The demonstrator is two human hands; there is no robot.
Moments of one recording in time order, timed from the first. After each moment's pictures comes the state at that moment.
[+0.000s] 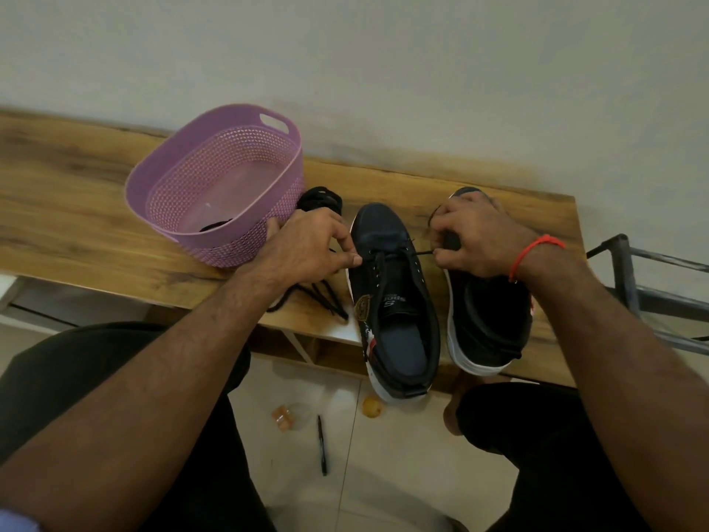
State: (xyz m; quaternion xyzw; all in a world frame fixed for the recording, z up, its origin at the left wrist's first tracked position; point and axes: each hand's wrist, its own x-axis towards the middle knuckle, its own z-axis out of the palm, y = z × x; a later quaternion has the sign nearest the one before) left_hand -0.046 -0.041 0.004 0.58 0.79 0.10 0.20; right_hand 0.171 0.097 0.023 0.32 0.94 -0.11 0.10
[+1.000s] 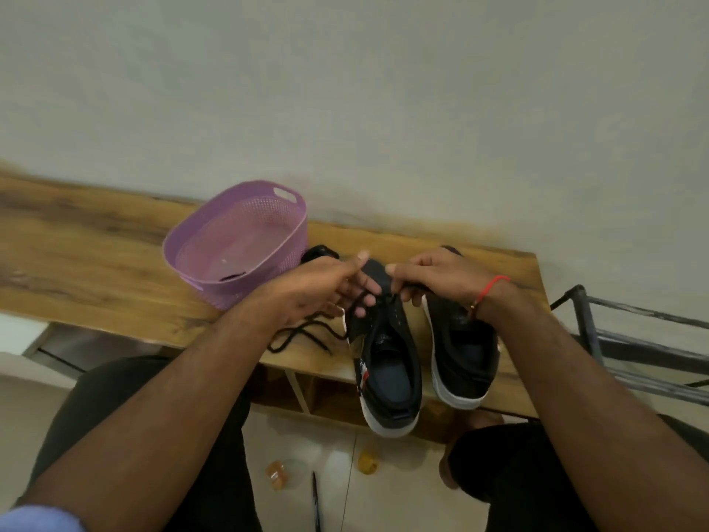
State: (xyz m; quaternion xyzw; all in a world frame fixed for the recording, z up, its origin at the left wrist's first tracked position) left_hand -0.025 -0.045 0.046 0.38 0.67 0.32 0.56; right_hand 0.160 0.067 0.060 0.36 0.78 -0.52 -0.03
